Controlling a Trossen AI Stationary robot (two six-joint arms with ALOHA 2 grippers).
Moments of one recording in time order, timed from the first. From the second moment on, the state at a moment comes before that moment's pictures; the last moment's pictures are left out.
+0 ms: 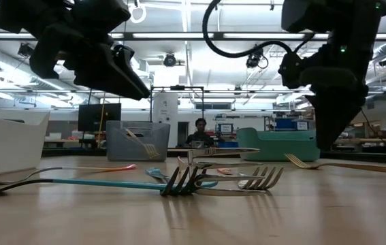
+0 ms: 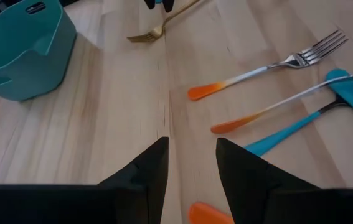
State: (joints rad) left arm -0.34 1.41 0.63 0.15 -0.41 0.09; right arm 0.29 1.55 0.86 -0.73 0.25 1.02
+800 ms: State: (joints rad) left arm -0.34 1.41 0.63 0.15 -0.41 0.09; right arm 0.31 1.56 0.74 -0.60 0.30 1.08
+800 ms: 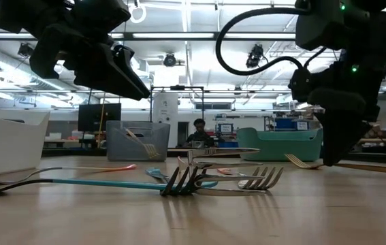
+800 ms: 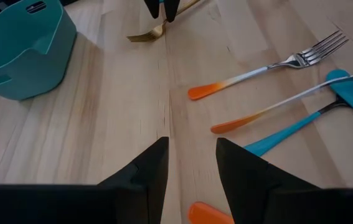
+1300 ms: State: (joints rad) left arm -0.34 1.41 0.63 0.15 -0.41 0.10; right arm 0.33 1.68 0.85 -0.69 0.32 1.06
